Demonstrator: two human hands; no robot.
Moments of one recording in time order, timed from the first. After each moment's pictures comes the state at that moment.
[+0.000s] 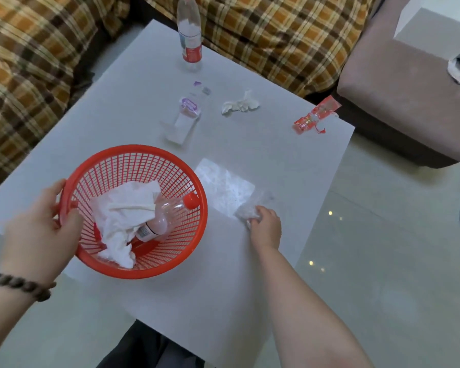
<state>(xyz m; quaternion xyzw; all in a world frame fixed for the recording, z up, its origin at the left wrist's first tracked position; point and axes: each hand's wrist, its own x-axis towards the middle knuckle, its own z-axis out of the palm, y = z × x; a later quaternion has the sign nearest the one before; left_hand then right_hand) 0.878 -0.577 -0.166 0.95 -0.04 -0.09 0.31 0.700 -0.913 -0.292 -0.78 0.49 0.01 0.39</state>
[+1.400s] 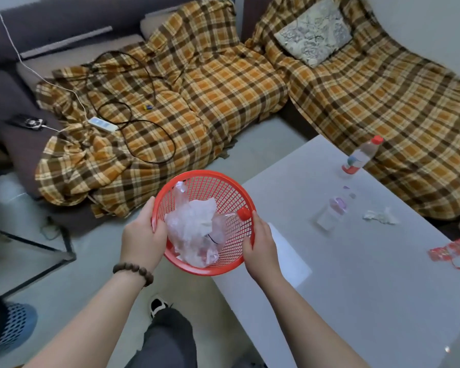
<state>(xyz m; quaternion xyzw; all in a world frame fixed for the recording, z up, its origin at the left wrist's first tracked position) 0.951 -0.339 -0.027 0.92 0.08 0.07 0.37 0.911 -0.564 -0.074 -0.88 0.14 0.02 0.46</state>
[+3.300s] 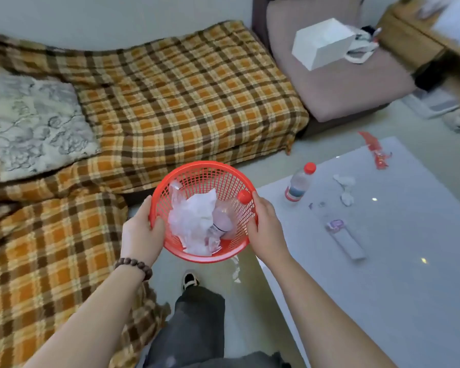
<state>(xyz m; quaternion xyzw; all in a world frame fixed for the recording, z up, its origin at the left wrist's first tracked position) 1.662 -0.750 -0.042 0.79 -0.49 -0.20 0.30 1.422 -0.790 -0.081 -0.66 0.61 -0.28 0.34</state>
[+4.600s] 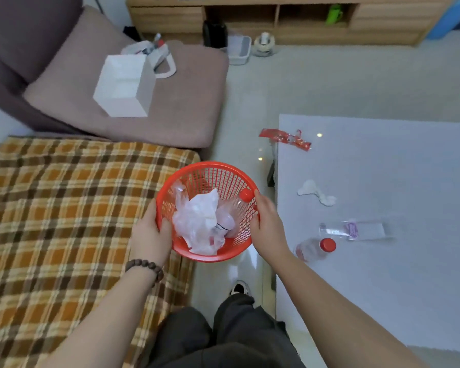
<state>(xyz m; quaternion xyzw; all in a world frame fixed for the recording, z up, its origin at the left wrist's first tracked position) 1.550 -1.335 -0.051 0.47 -0.81 -0.32 0.13 1.403 -1.160 -0.088 -0.23 0.86 -0.42 0.18</state>
